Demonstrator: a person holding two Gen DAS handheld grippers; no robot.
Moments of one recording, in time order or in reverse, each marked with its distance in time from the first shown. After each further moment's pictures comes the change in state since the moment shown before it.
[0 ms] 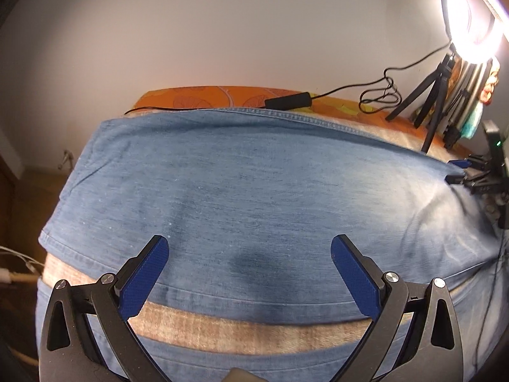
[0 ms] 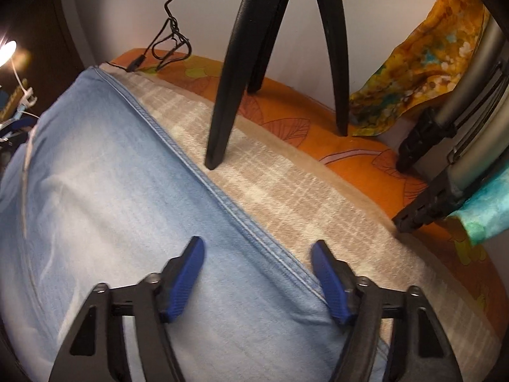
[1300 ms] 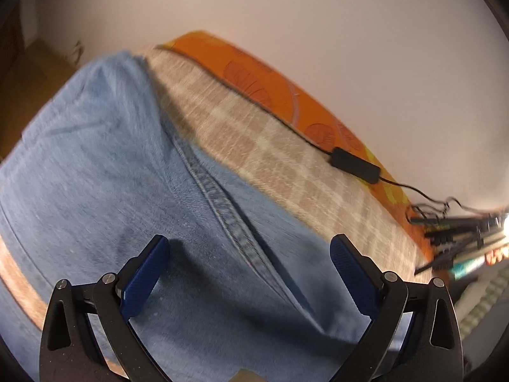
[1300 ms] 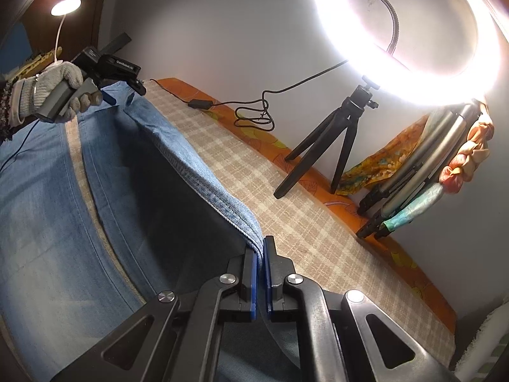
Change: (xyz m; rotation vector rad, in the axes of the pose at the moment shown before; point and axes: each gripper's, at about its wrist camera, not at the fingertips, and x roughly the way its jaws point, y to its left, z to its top) left arm 0.076 0.074 0.061 -0.577 0.173 -0.121; right arm -0.128 0.142 -0.057 -0.177 -0.248 -0.262
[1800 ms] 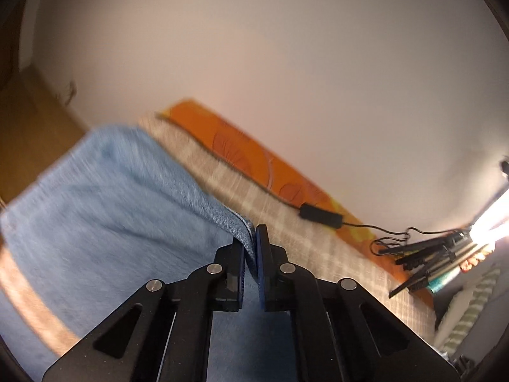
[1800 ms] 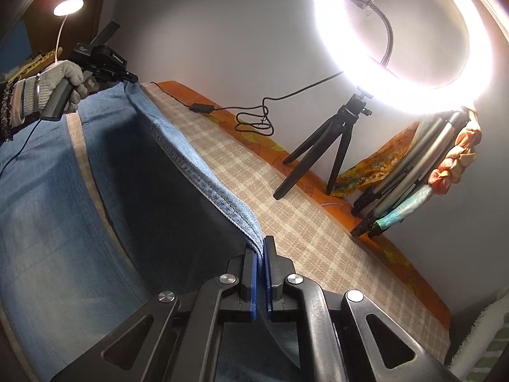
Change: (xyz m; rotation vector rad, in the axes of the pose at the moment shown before) left arm -0.072 0.015 0.002 0.076 -0.275 -0.156; right arm -0.022 0.009 0.001 0.000 -0.012 -0.028
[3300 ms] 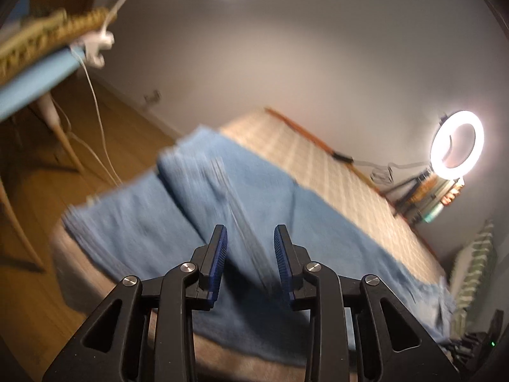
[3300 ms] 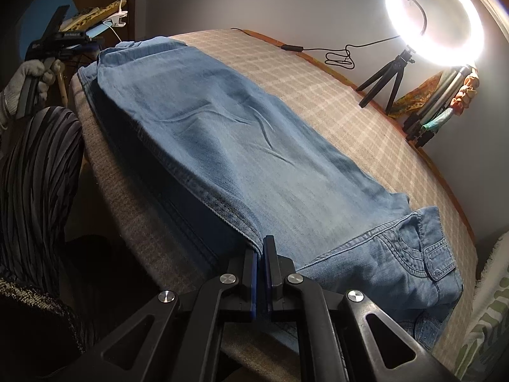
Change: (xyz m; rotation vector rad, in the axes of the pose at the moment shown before) left arm -0.242 0.126 -0.185 0.022 -0.178 0.065; right arm -0.126 0.157 -0.130 -0.010 0.201 0.125
